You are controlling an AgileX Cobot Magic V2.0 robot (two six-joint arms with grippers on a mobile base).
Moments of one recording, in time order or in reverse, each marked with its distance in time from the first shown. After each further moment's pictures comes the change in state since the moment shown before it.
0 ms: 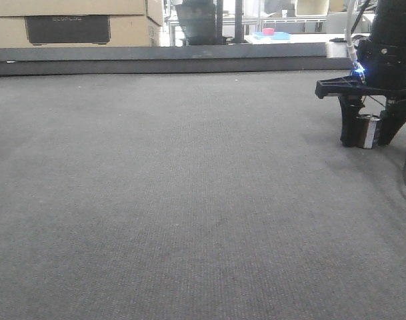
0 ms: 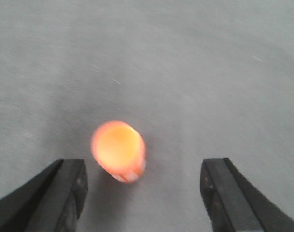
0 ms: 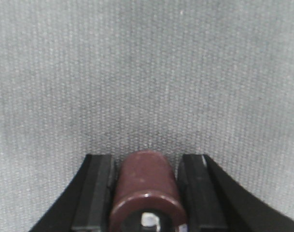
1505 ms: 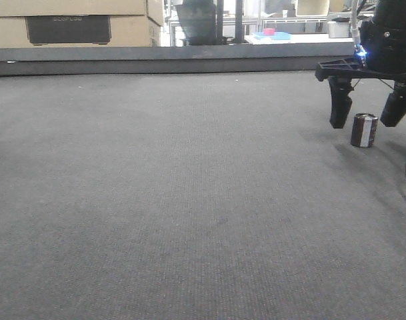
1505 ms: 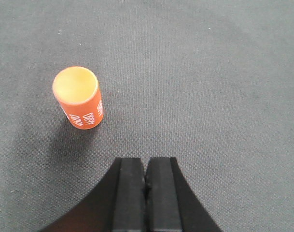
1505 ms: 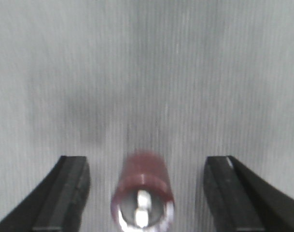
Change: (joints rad) left arm -0.080 -0.268 0.239 -0.100 0.008 0.000; right arm 0.000 -0.043 0.001 -0.002 -0.063 -0.003
